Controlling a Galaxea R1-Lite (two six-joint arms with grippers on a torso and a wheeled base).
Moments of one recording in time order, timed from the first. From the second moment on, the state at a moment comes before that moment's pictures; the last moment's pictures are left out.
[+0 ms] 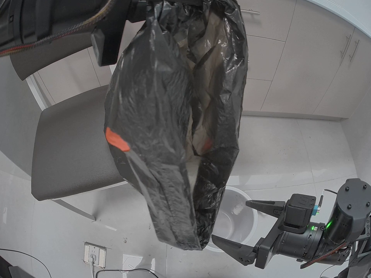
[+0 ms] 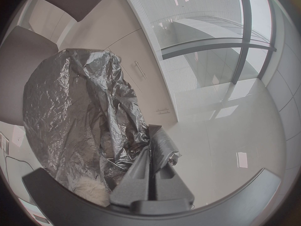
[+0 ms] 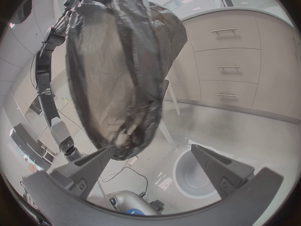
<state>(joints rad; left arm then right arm) -0.88 1.53 -1.75 0.30 -0.08 -1.01 1.04 1.48 -0.39 -0.82 -0.22 0.18</state>
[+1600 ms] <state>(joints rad) -0.90 1.55 -1.67 0.26 -0.08 -1.01 0.96 1.87 -0.49 -1.16 -0.23 0.22</state>
